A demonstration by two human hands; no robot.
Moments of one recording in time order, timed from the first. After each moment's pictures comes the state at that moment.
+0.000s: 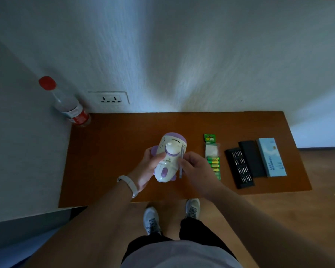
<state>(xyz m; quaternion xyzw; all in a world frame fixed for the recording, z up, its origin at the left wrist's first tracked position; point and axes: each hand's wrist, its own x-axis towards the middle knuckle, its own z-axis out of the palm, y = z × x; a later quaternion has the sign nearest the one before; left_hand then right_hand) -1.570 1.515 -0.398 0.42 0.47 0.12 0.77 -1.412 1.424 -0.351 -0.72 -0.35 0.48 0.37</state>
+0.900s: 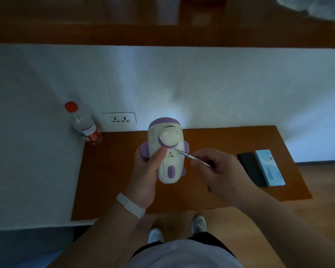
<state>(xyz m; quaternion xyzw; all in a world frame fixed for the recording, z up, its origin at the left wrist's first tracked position) -1.582 1.493 -0.284 0.42 0.36 0.36 0.75 -1.418 1.400 -0.212 -0.70 -0.54 0.30 0.36</state>
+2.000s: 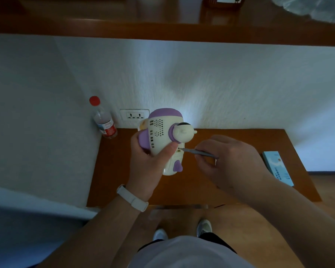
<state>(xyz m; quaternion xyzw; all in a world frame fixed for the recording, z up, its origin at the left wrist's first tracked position) -1.616 1.468 -0.239 0.48 0.46 0.45 0.60 -1.453 1.390 -0.172 -0.65 -0.72 -0.01 0.22</state>
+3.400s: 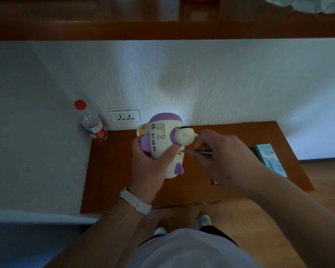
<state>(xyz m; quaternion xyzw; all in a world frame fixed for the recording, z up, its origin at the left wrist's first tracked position) -1.590 1.461 -0.239 0.50 0.48 0.43 0.58 -1.439 1.394 -0.161 -0.72 -0.66 0.13 0.18</state>
